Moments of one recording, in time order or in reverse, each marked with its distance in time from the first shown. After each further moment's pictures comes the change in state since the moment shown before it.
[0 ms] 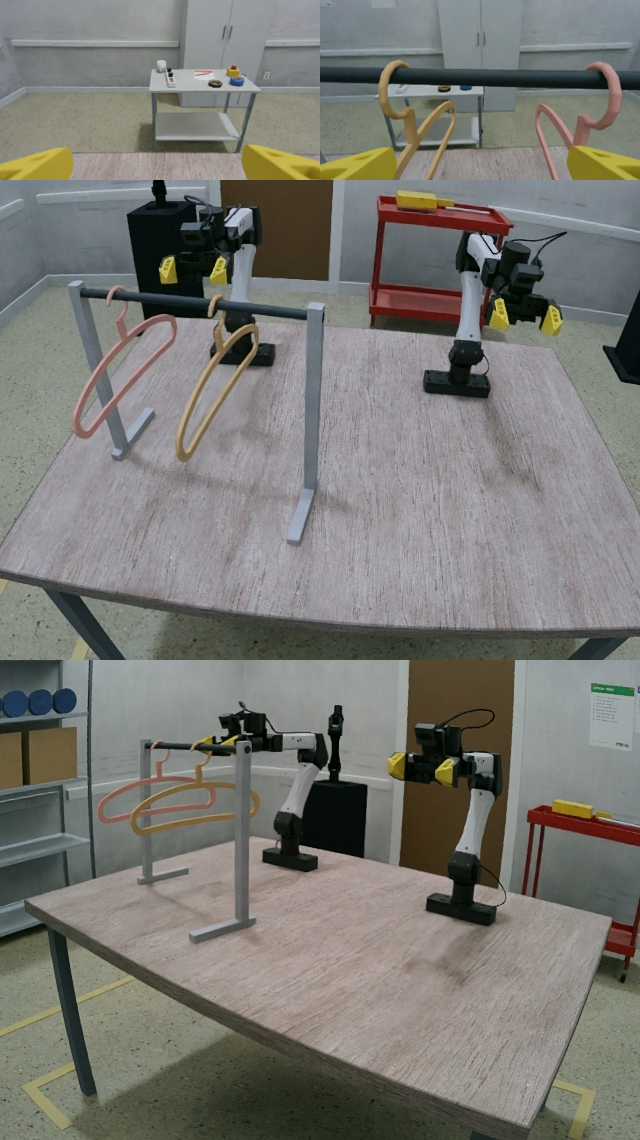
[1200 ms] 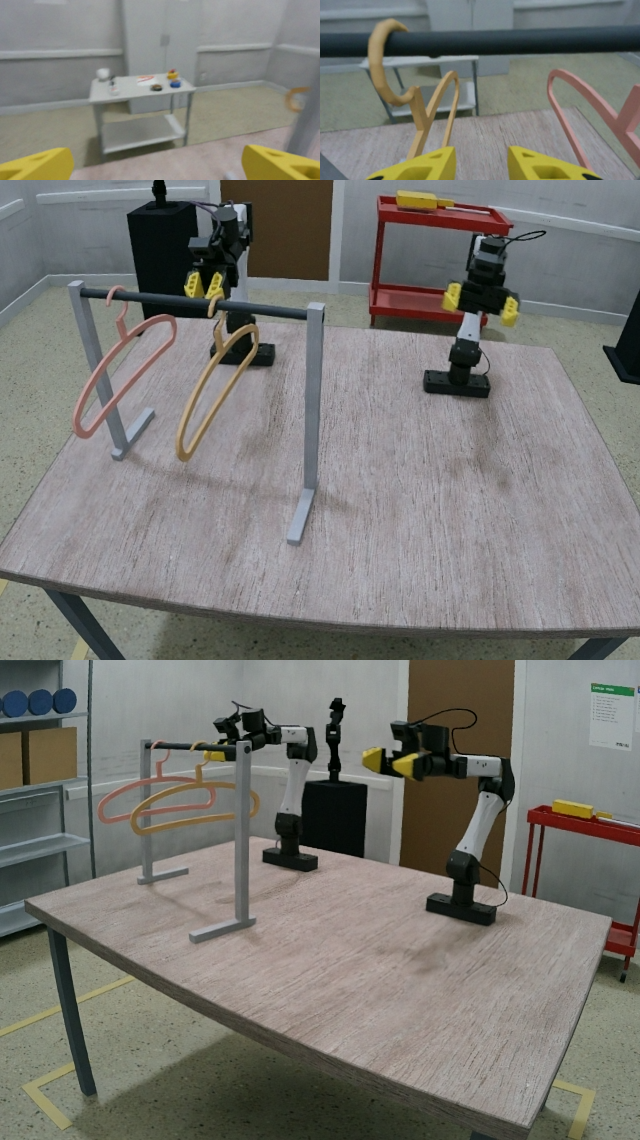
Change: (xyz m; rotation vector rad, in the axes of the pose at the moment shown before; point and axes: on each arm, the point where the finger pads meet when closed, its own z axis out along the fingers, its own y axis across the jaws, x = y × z) left arm -0.005 -0.101 -0.029 0.307 -0.045 -0.023; right arm 0.028 0.035 0.036 0.078 0.225 0.025
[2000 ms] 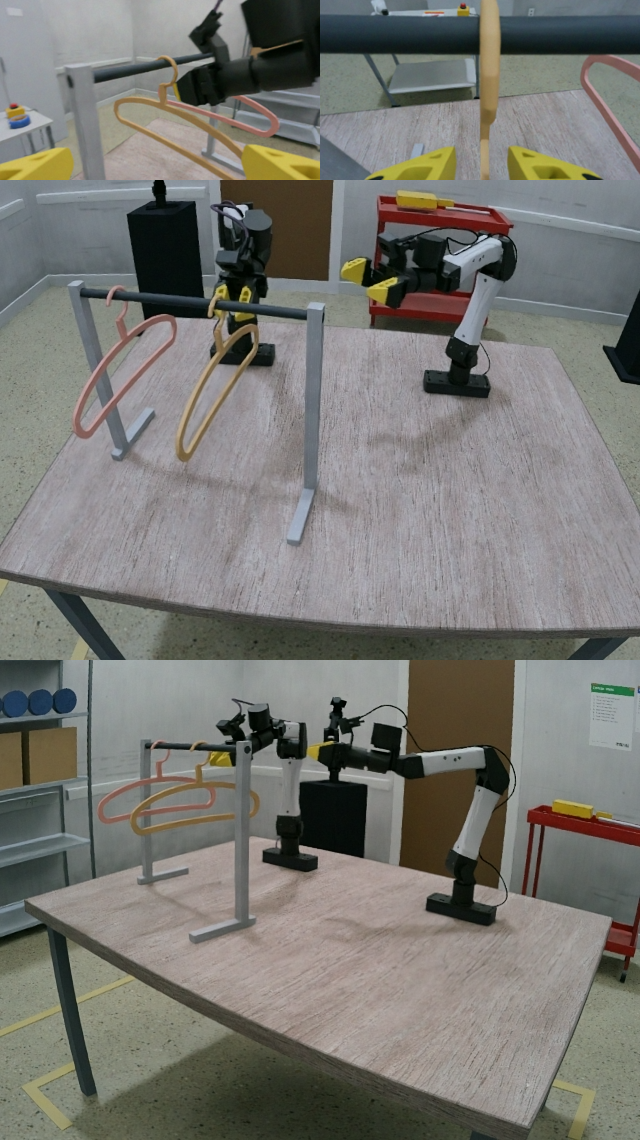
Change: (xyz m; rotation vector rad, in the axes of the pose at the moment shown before) left arm 0.001 -0.245 0.001 0.695 -0.077 -0.032; right arm 0.006 0.070 0.036 0.034 0.140 -0.027
